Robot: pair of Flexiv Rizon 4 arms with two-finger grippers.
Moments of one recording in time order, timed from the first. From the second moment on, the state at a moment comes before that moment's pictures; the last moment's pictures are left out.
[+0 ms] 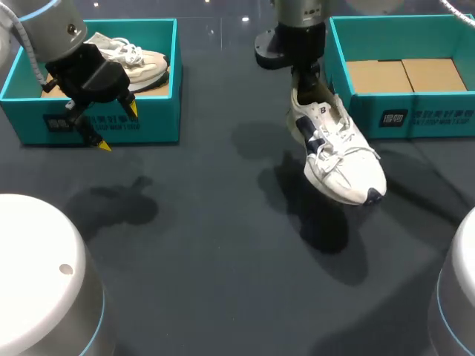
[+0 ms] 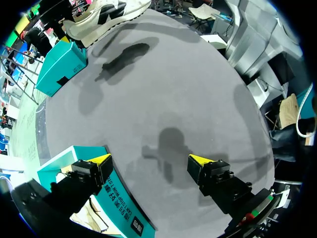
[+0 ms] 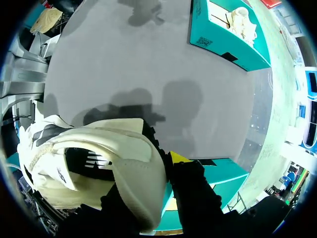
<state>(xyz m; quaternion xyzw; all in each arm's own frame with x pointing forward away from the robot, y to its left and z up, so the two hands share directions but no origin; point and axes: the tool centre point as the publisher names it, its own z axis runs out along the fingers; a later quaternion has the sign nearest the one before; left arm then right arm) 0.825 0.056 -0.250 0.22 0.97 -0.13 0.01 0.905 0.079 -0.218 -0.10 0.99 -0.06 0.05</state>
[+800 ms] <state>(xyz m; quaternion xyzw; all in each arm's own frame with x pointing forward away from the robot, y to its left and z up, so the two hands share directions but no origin) 0.825 0.056 -0.250 0.22 0.97 -0.13 0.01 0.946 0.026 -0.159 -0.05 0.99 -0.10 0.08</state>
